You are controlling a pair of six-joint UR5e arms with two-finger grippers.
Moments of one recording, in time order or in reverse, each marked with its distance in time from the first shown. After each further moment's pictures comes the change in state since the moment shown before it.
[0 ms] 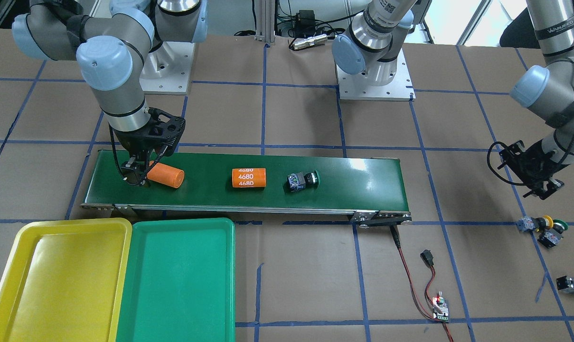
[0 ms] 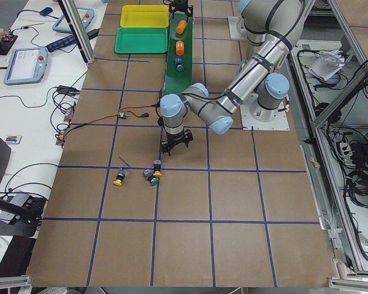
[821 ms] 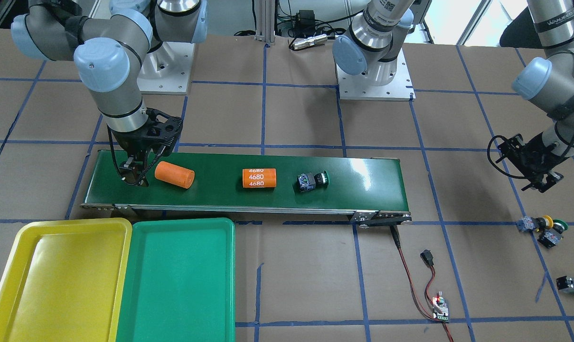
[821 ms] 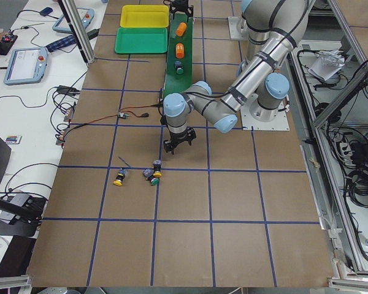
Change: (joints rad) left arm 0.034 0.030 -0.015 -0.029 -0.002 -0.010; right arm -0.012 -0.004 0.007 0.001 0.000 -0.010
